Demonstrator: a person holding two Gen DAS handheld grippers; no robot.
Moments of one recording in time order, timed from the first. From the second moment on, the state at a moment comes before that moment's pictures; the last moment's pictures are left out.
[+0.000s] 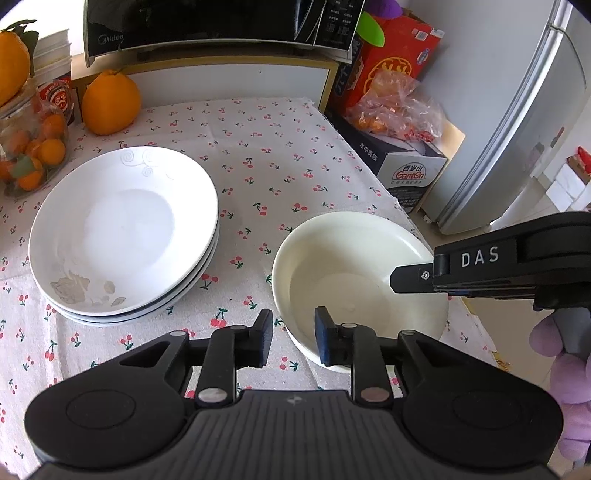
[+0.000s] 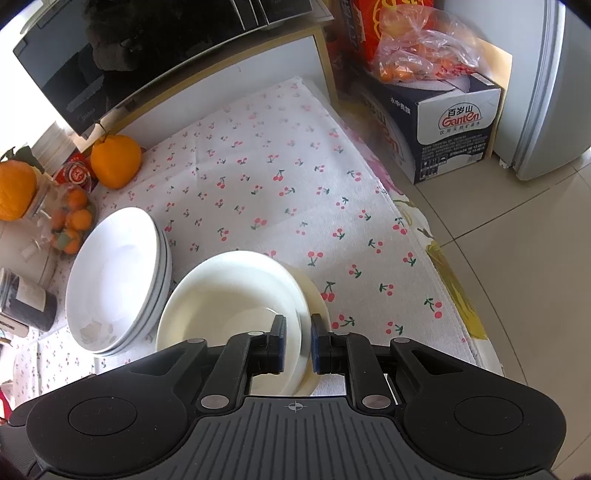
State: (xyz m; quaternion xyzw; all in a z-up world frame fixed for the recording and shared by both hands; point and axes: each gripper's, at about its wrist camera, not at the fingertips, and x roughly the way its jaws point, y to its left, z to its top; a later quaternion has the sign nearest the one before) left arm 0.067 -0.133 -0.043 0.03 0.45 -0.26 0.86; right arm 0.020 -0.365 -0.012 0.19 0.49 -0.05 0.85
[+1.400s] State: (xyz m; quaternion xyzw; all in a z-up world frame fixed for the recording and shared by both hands) left arm 0.045 -0.137 -0.076 0.13 0.37 -0.42 0.82; right arm 0.016 -0.389 -0.052 0.30 0.50 -0.02 0.81
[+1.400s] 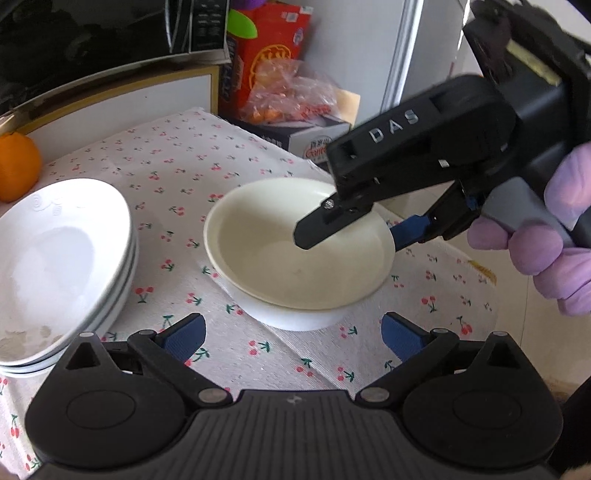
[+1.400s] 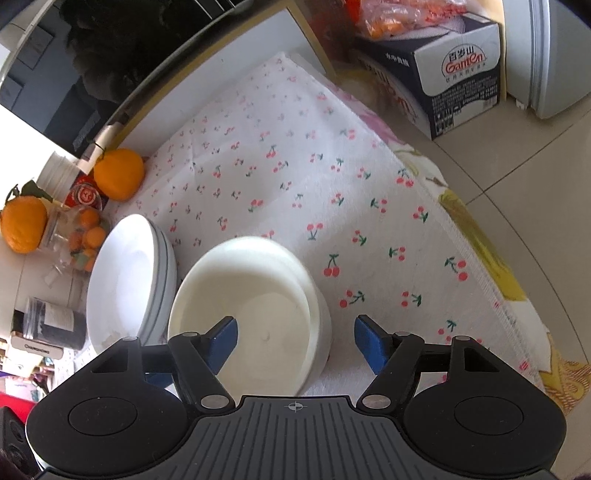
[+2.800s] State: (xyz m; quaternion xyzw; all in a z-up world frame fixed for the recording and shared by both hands) left arm 0.056 -0.109 -0.041 0.11 0.37 -0.40 0.83; right arm 0.028 -0.359 -0.025 0.29 0.47 0.01 0.83
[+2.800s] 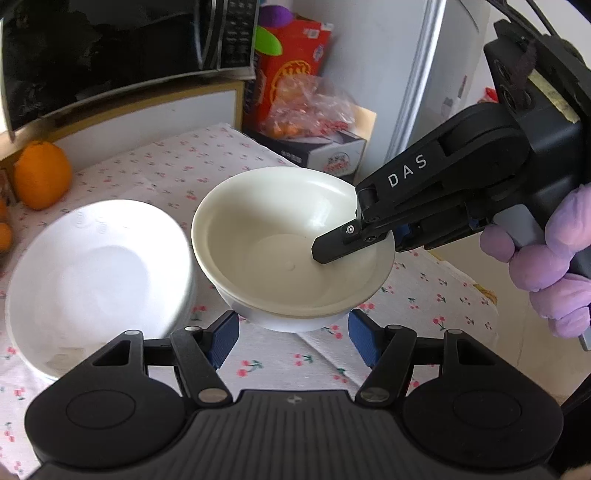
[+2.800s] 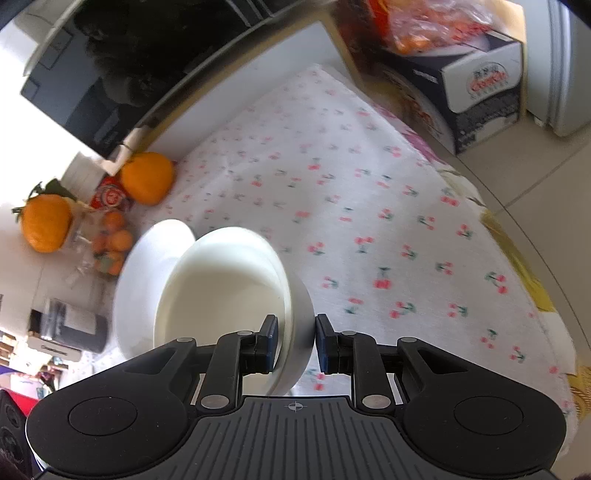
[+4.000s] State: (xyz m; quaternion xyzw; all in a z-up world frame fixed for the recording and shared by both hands) left arm 0.123 -0.008 -0.031 0.06 0.39 -0.33 0.86; right arm 0.112 -0.237 -0.024 0.31 0.44 0.07 0.84
